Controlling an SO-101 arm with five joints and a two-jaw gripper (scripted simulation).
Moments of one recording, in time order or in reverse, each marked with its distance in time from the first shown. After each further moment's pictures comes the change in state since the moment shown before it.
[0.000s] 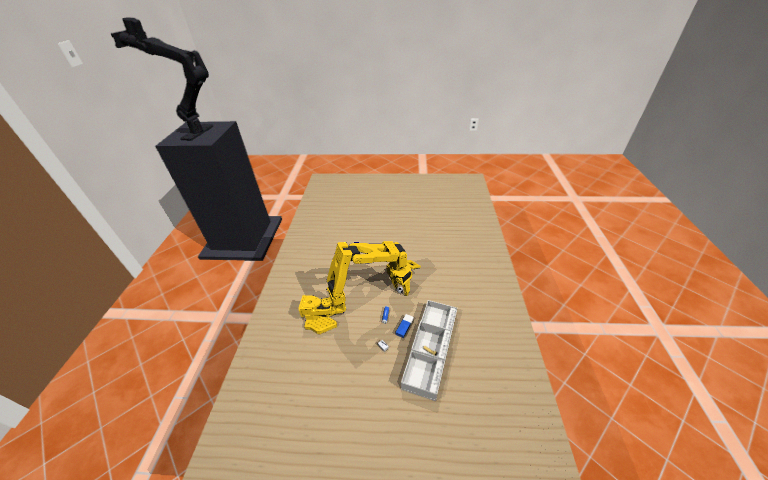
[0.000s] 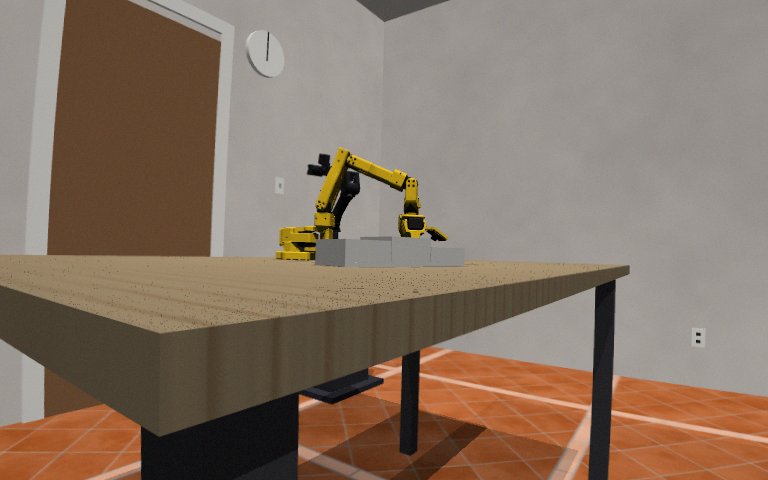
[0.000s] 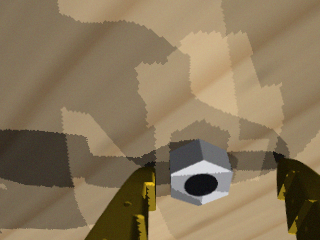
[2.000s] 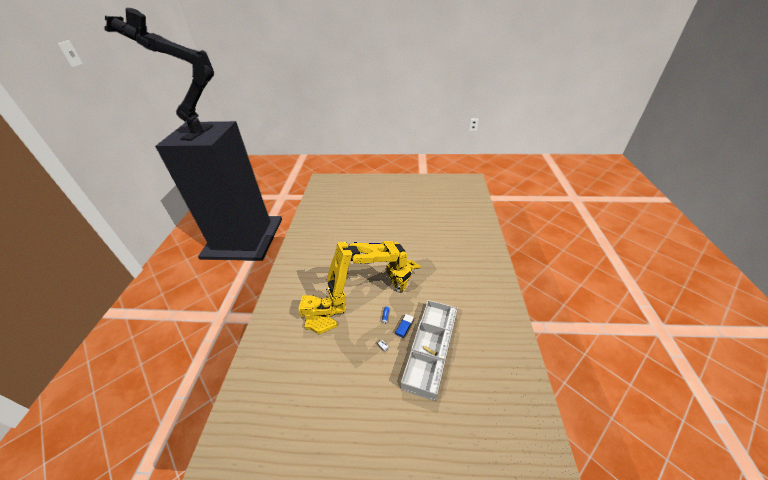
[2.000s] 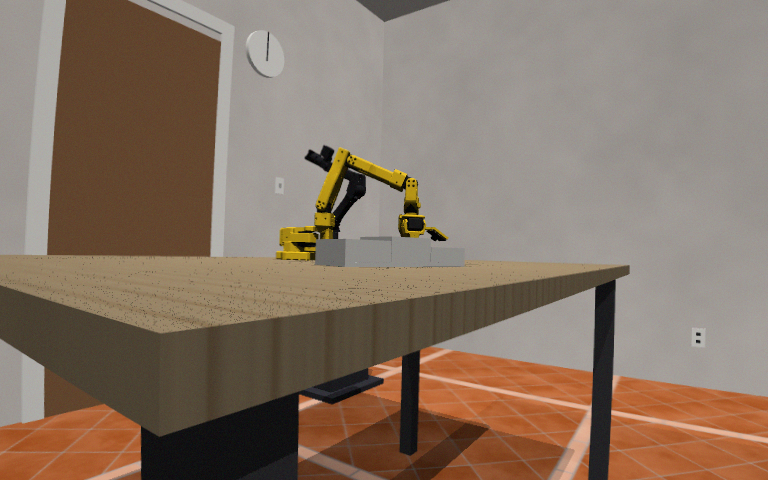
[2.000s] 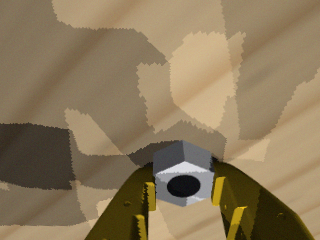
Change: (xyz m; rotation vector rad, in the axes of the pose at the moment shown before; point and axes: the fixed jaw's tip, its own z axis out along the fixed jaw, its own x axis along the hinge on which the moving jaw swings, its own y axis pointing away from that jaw) arm 0.000 0.000 0.000 0.000 -0.001 0.000
